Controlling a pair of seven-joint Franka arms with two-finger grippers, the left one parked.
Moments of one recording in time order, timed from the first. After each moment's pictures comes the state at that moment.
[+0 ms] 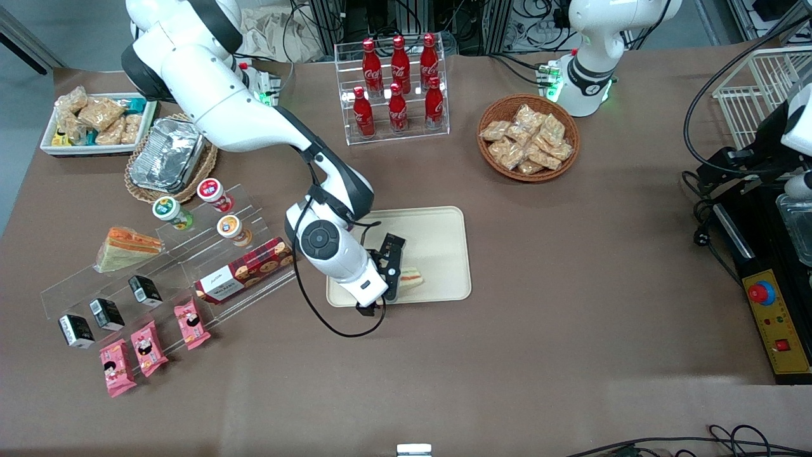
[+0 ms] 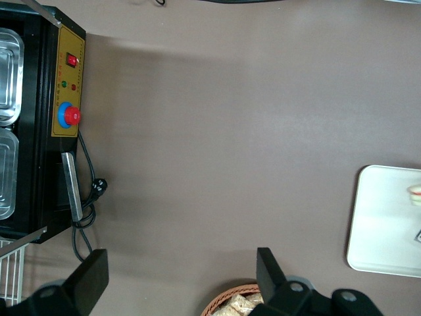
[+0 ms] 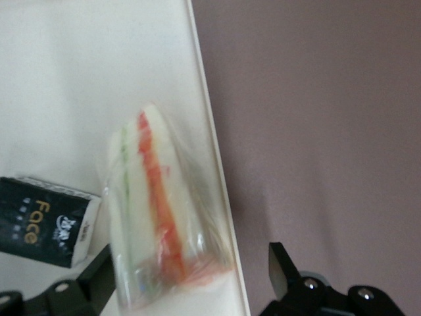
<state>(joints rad) 0.38 0.78 0.25 -1.46 -0.06 2.34 -0.79</state>
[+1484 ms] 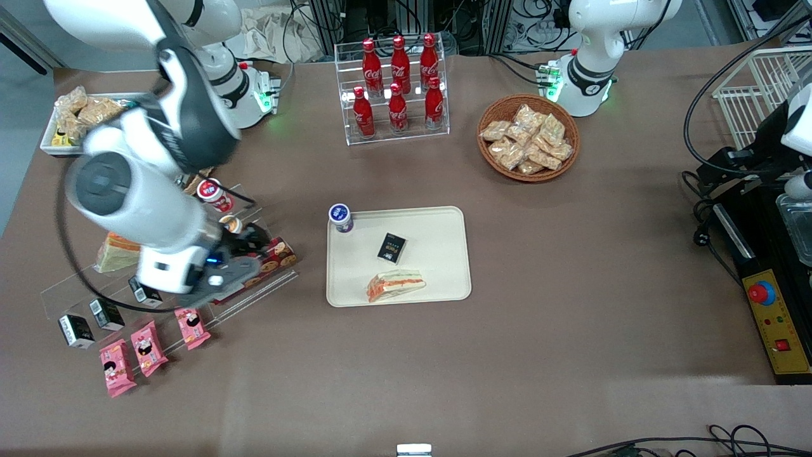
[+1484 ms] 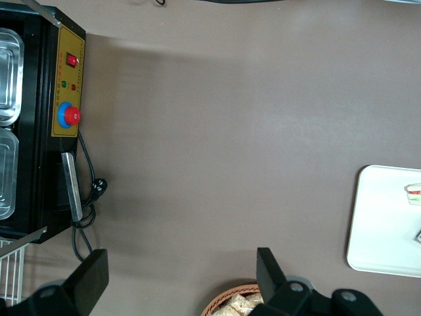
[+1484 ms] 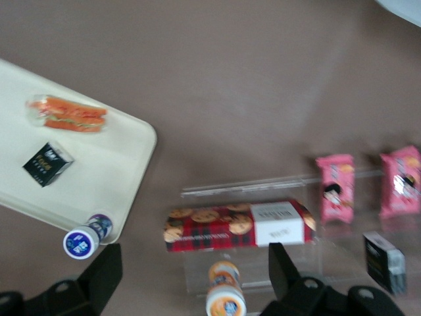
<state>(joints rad) 0.16 0.29 0.11 -1.44 -0.01 1.72 -0.11</state>
